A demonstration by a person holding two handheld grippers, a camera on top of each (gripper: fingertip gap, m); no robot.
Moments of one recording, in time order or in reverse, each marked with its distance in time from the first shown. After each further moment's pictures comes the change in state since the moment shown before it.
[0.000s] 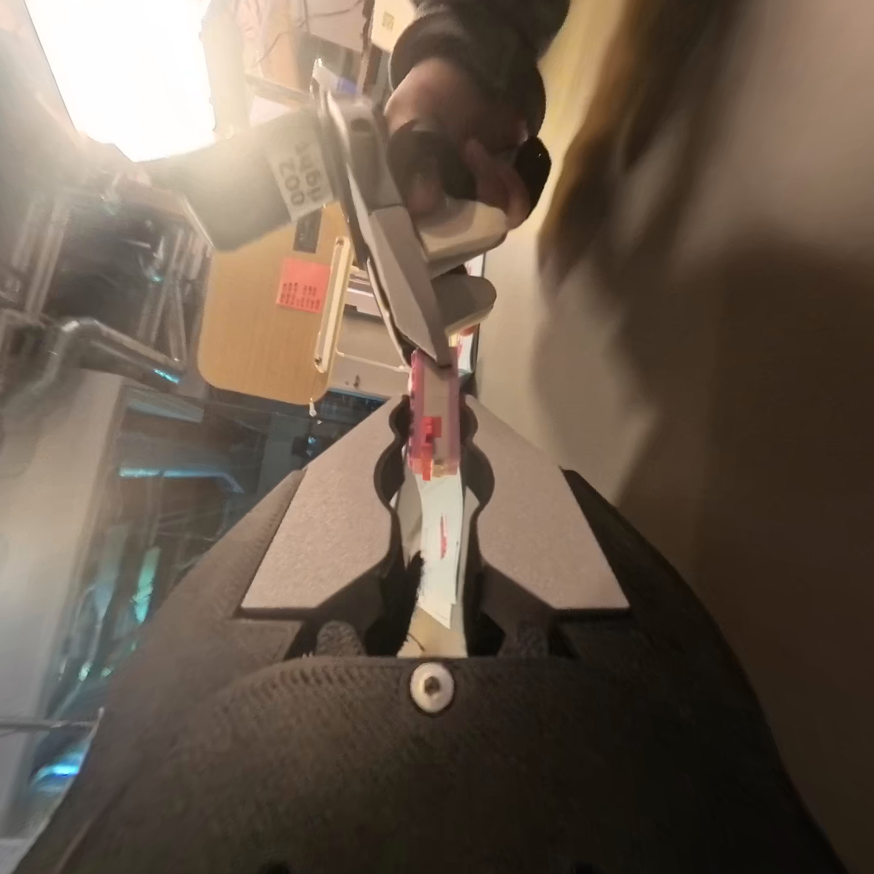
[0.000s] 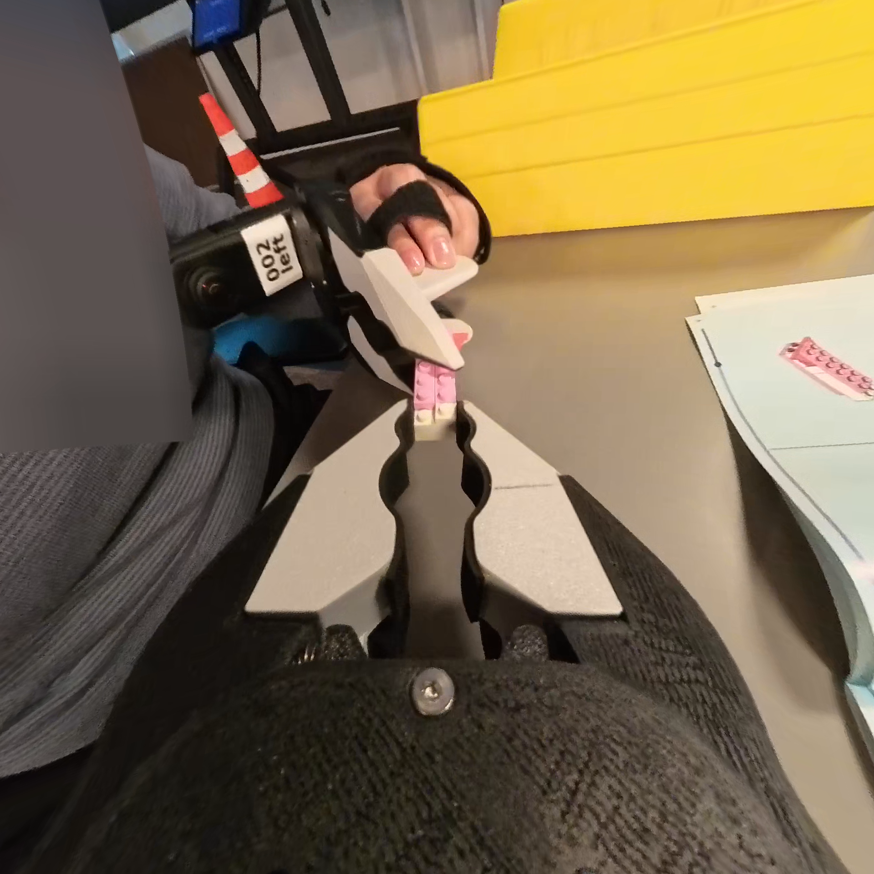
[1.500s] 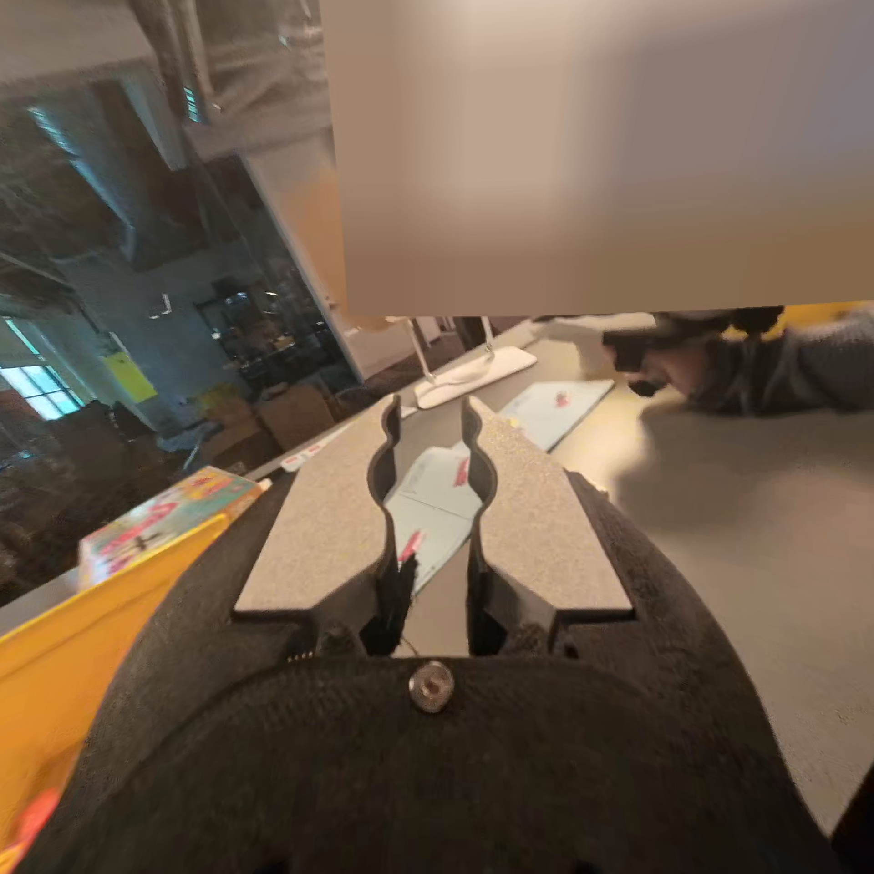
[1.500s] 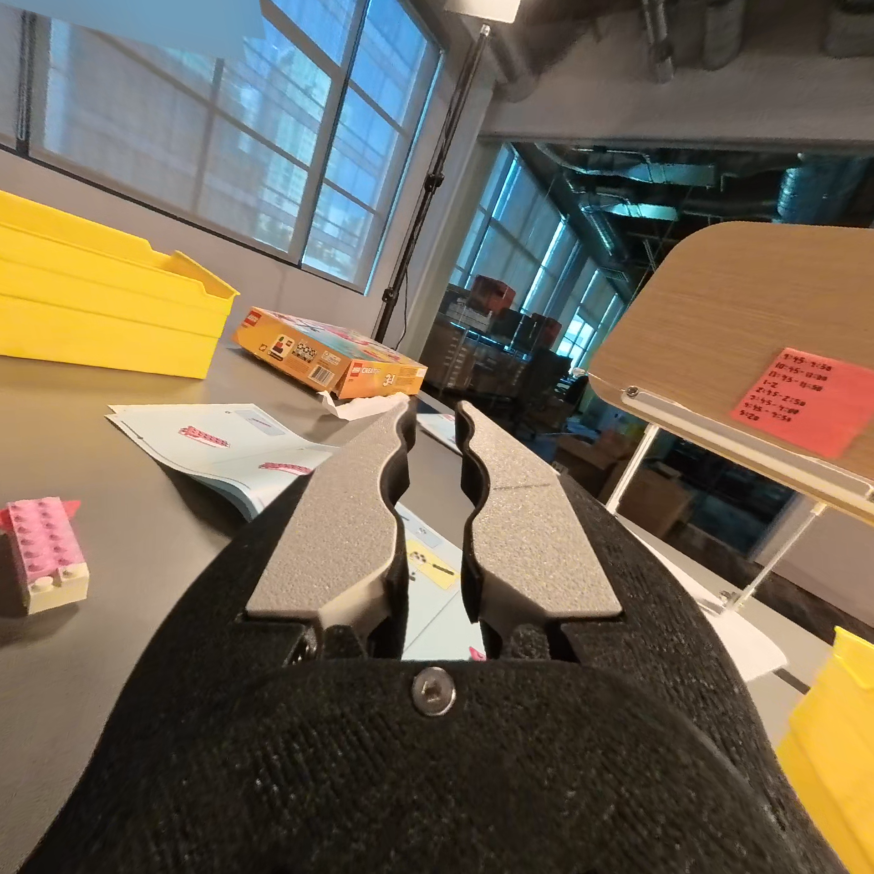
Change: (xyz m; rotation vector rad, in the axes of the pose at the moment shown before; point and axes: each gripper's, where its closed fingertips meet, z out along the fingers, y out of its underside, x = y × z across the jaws) left arm -0.119 0.013 -0.043 0.041 -0.240 -0.908; right arm 0.090 -0.035 -0.195 0.471 1.235 -0.510
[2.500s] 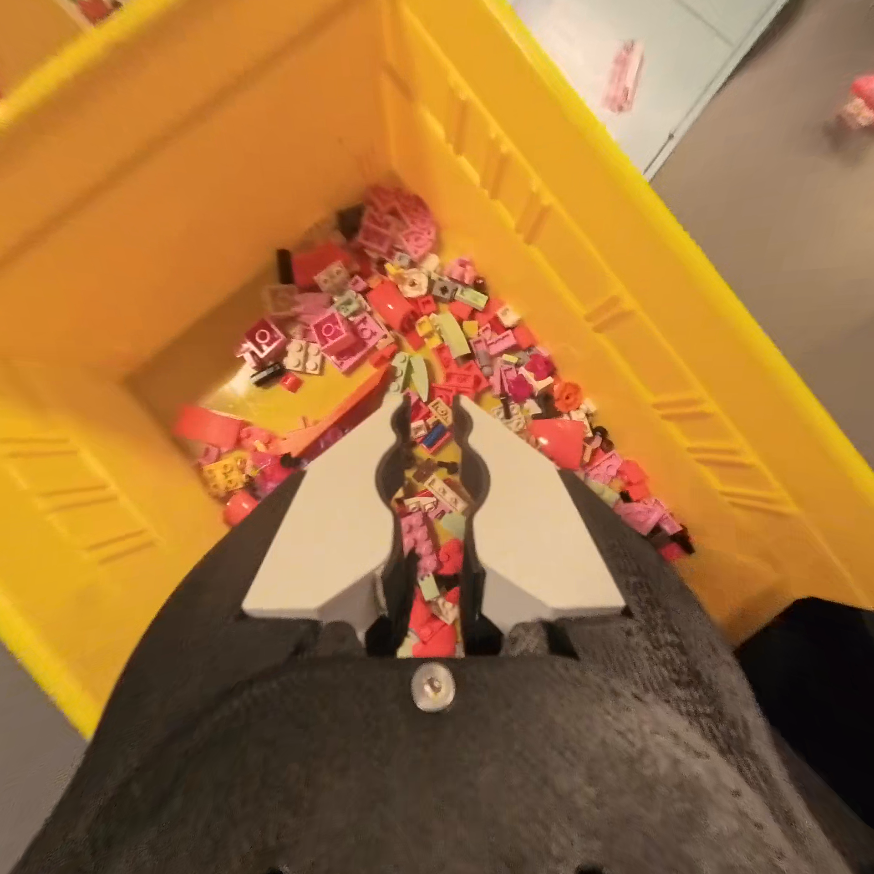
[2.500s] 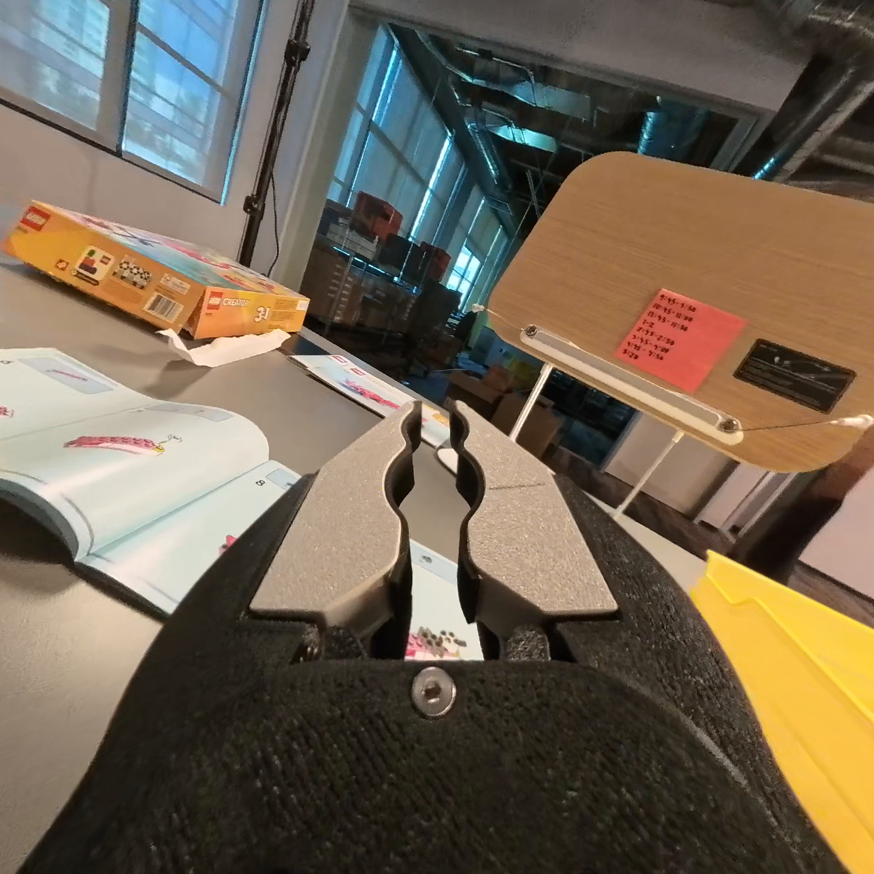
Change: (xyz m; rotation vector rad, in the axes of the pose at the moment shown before) left arm -0.162 0.187 -0.071 -1.087 0.343 -0.312; right arm 0.044 0.033 0.016 -0.168 0.264 -0.109
